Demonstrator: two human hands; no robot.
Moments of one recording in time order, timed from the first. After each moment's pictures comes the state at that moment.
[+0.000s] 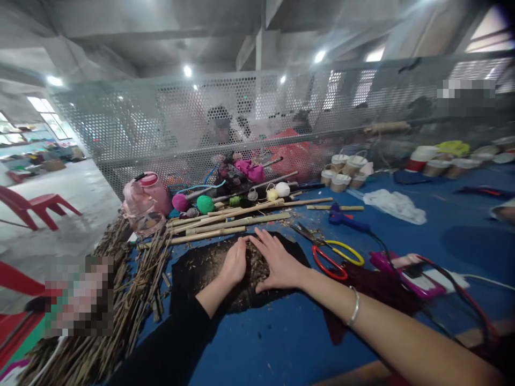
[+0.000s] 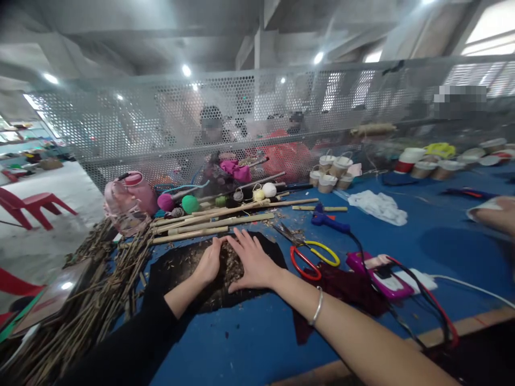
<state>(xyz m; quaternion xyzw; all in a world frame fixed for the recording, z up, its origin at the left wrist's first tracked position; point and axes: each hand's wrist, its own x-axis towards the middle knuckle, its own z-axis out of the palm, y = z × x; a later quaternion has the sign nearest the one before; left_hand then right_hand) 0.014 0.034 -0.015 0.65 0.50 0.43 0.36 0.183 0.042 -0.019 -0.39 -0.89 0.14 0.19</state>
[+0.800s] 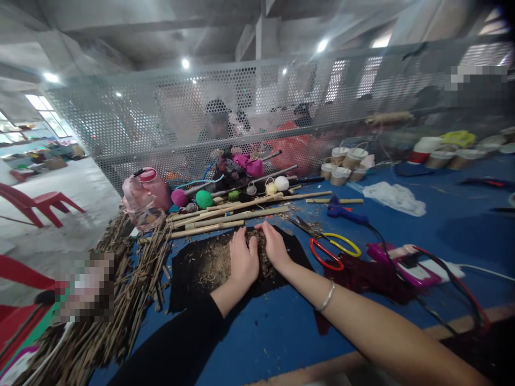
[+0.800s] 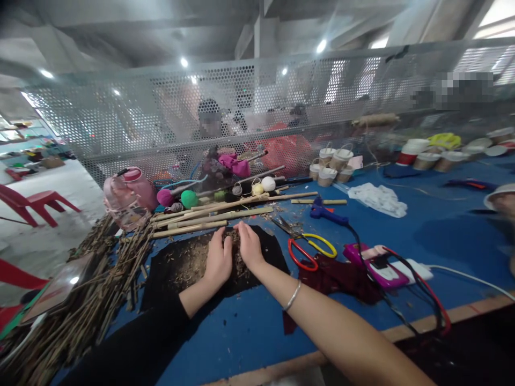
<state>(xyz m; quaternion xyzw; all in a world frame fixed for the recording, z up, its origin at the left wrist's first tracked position) 0.049 0.020 -0.023 0.63 0.61 0.44 0.20 0.149 0.058 -0.021 -0.51 -0.60 0.32 0.52</state>
